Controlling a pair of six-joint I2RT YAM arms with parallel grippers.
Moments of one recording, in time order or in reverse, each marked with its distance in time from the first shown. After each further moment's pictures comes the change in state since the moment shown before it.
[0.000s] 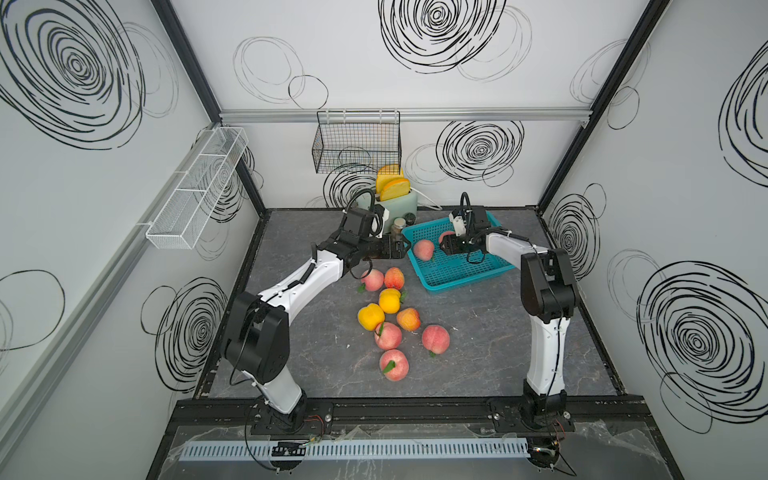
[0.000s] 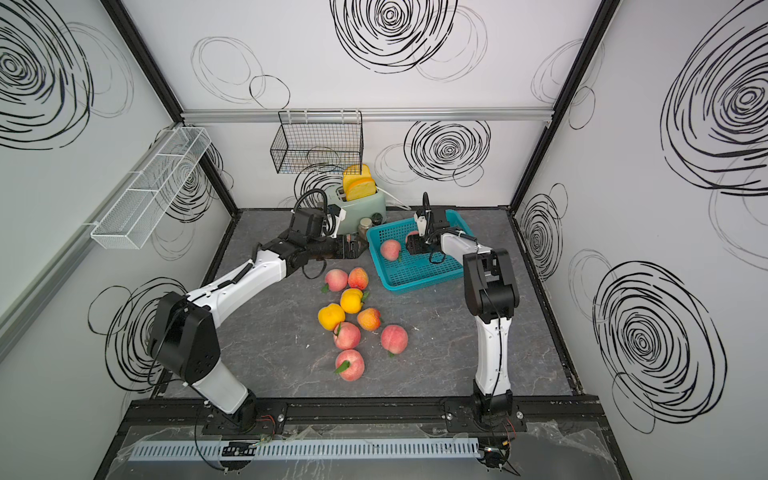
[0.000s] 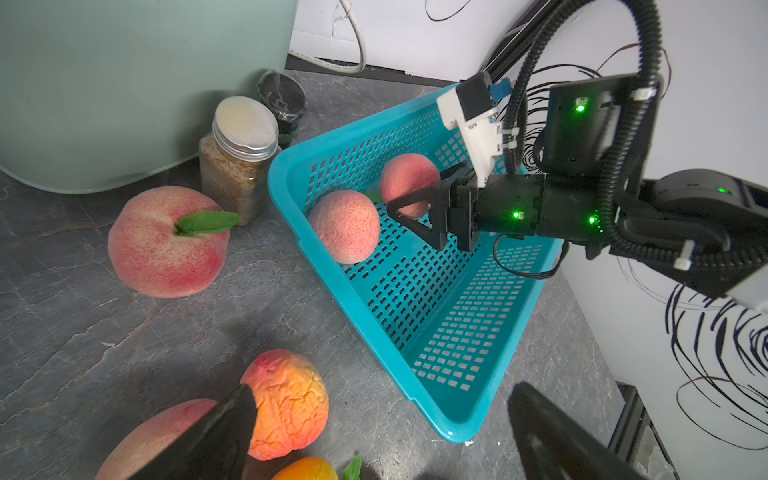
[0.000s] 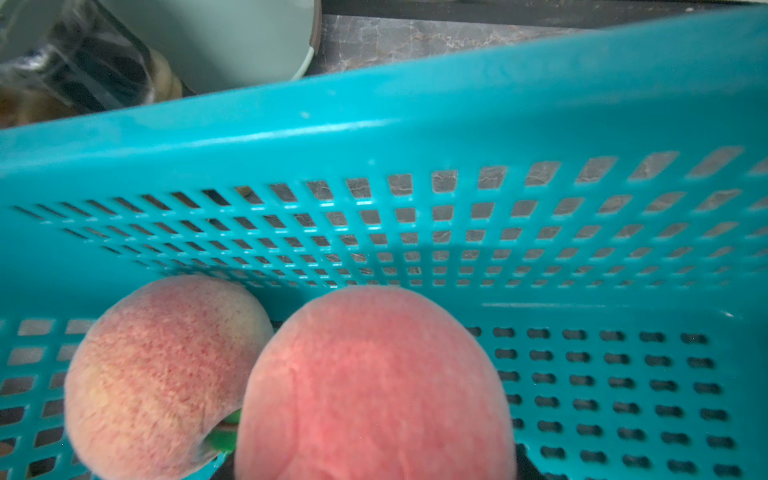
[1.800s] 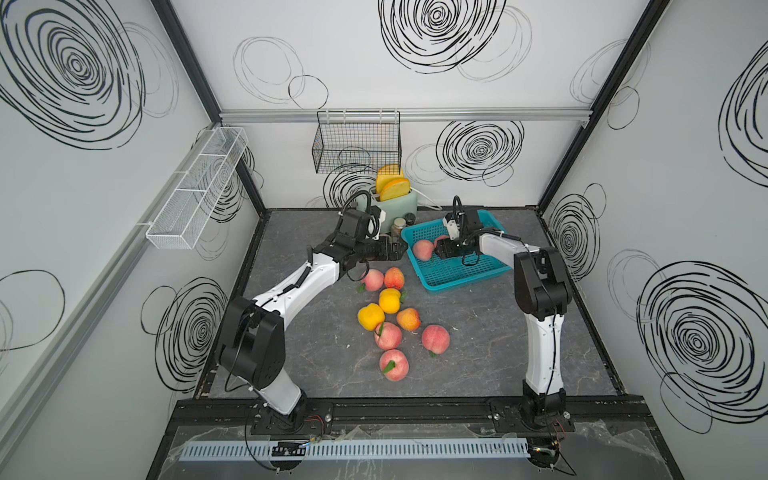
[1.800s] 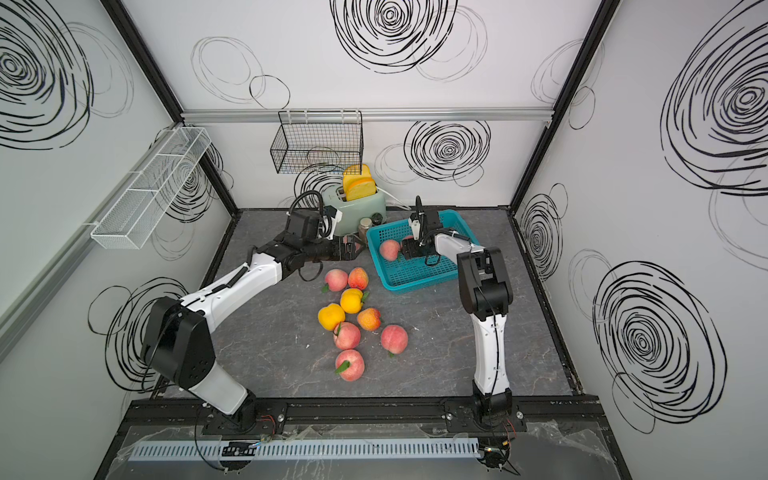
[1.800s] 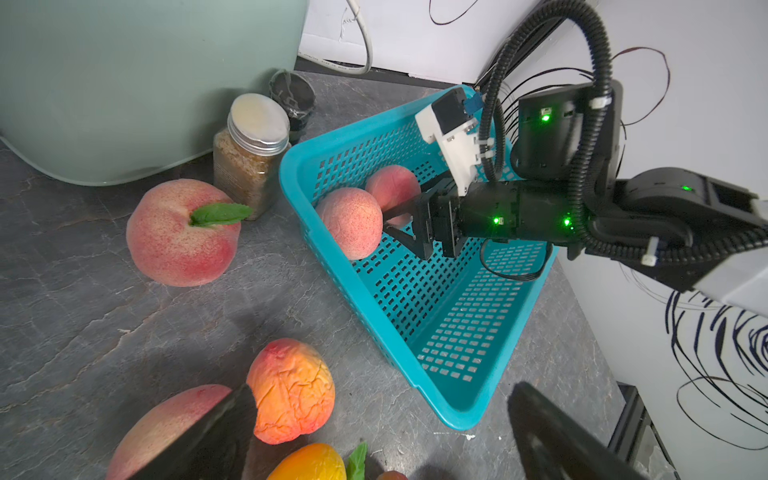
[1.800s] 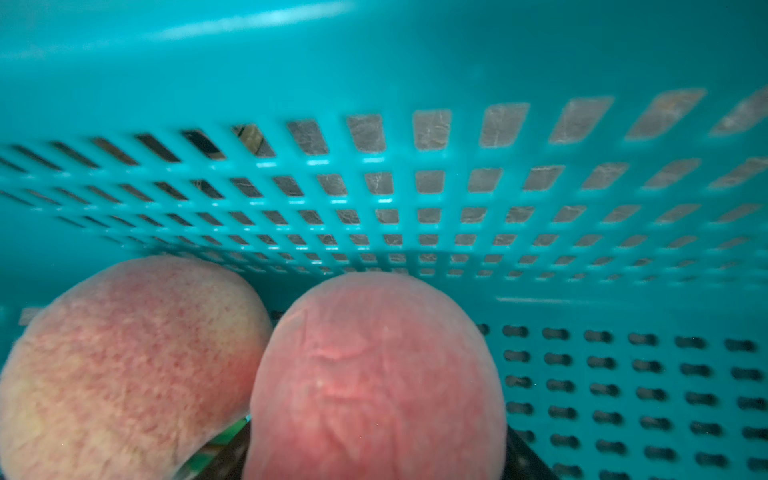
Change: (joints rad) left arm 0.012 -0.042 -0.040 0.006 0.000 0.000; right arm 0.034 0.049 0.036 -0.044 0.023 -0.015
